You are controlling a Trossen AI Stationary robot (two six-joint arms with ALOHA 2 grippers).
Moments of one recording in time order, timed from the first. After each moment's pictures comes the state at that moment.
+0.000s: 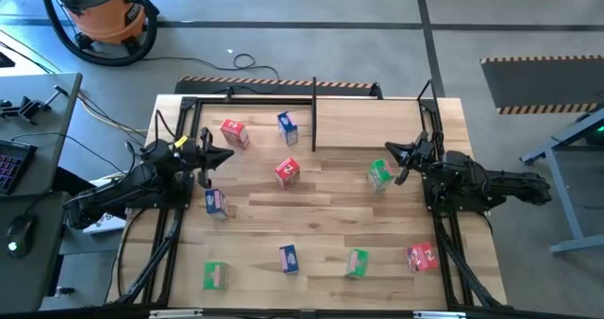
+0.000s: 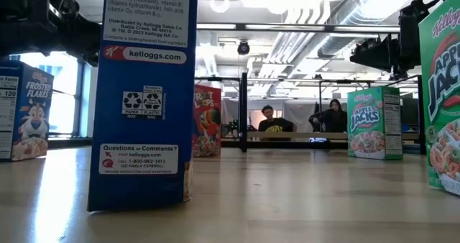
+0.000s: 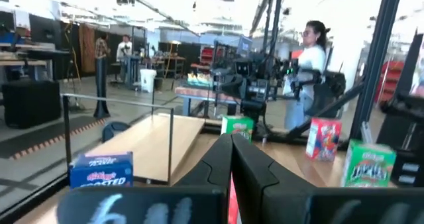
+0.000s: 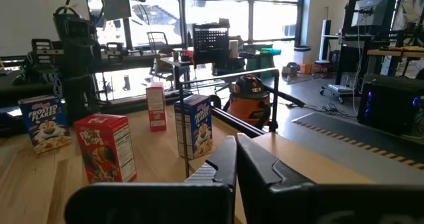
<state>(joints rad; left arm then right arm) 0.46 0.01 0.01 0.16 0.30 -0.14 -0.09 0.01 0.02 0.05 0.44 0.00</state>
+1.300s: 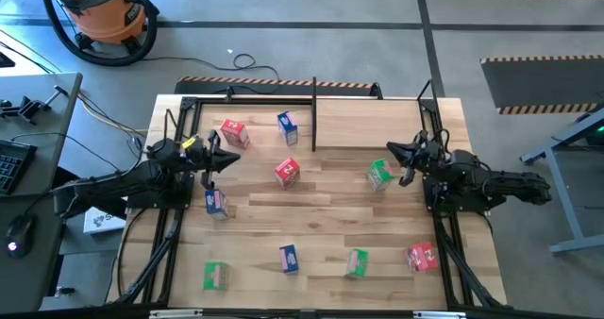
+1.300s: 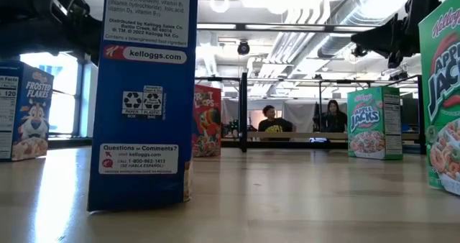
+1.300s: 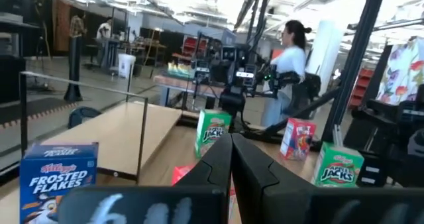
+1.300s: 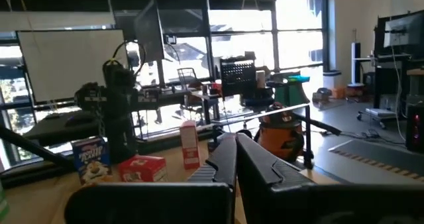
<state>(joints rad) 0.38 0.26 0.01 0.39 0.30 -0.22 -0.09 0.01 0.02 0.21 0.33 0.03</state>
